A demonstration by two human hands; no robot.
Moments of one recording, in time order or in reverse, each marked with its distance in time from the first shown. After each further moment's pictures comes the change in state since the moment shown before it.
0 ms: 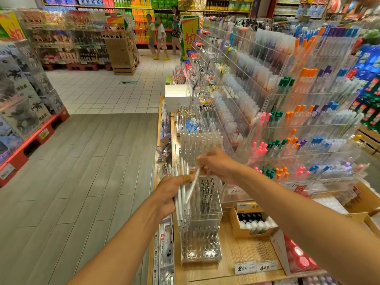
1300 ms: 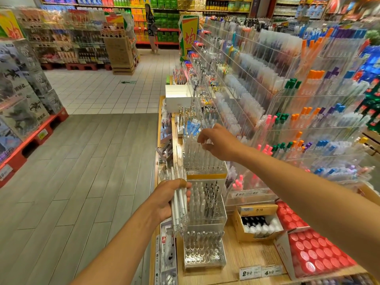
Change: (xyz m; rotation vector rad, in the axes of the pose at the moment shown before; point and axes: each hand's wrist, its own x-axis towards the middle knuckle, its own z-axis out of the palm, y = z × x) left_hand 0.013 0.004 -0.026 -0.025 -0.049 -0.079; right_hand 0.048 -0.032 -0.033 -0.982 0.200 -0.536
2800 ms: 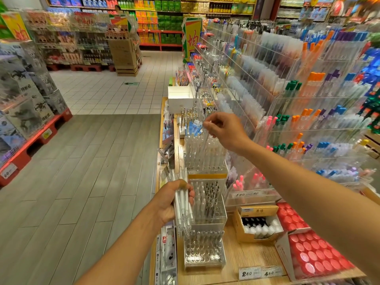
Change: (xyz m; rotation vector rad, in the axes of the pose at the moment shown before) left_hand -0.006 -0.010 0.007 -0.271 -0.111 -0.061; right_hand -0.003 -0.013 -0.024 0.591 0.290 0.159
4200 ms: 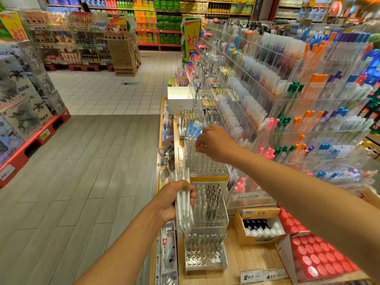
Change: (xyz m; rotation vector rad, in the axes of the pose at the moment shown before) left_hand 0.010 0.010 -0.004 0.102 0.059 -0.010; right_hand 0.003 0.004 0.028 -0.781 -0.237 -0.254
